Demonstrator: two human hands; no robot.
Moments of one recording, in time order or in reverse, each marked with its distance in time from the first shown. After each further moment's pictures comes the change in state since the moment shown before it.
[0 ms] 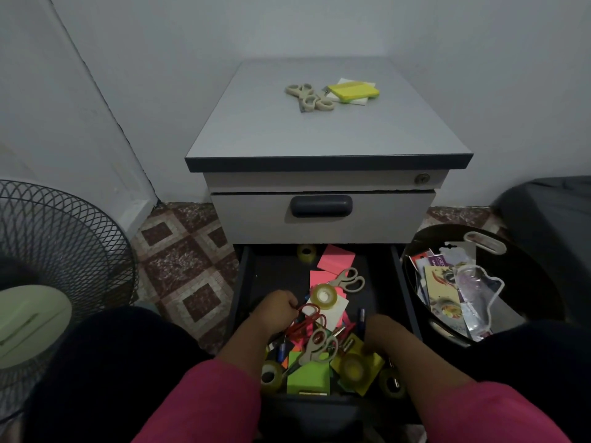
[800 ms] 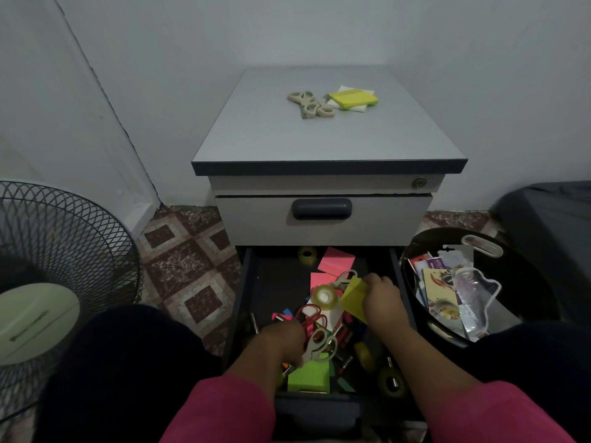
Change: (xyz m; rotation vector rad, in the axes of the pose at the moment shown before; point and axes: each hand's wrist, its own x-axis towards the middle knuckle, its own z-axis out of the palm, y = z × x) left_hand -0.036 0.010 0.013 0.687 -0.417 0.154; right_hand -0.024 -0.011 -0.028 0.396 0.658 -0.109
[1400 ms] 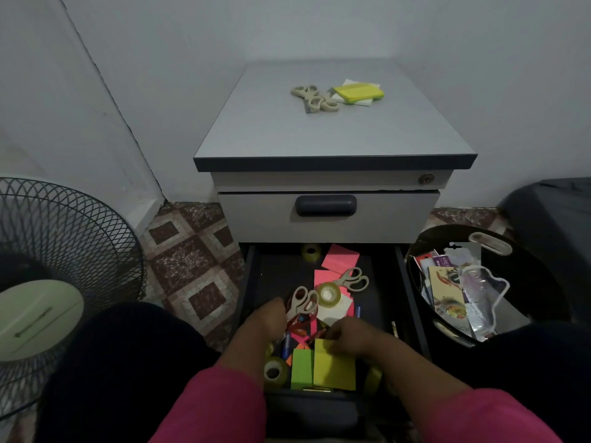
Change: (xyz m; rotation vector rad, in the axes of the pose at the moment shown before) left_hand 0.002 -0.027 -0.010 -0.308 0.209 -0.291; right_hand -0.024 -0.018 0.031 -0.090 -0.721 -0.157
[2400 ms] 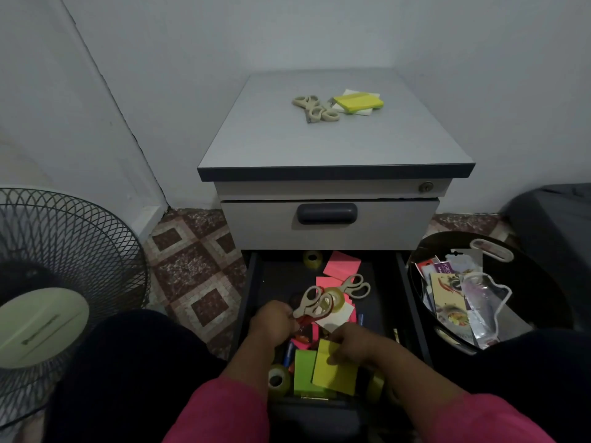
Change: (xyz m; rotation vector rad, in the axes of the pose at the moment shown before) left_hand -0.002 0.002 -0.001 -0.401 0.126 0.003; right_hand -0.003 -0.002 -0.002 0.193 -0.036 0.029
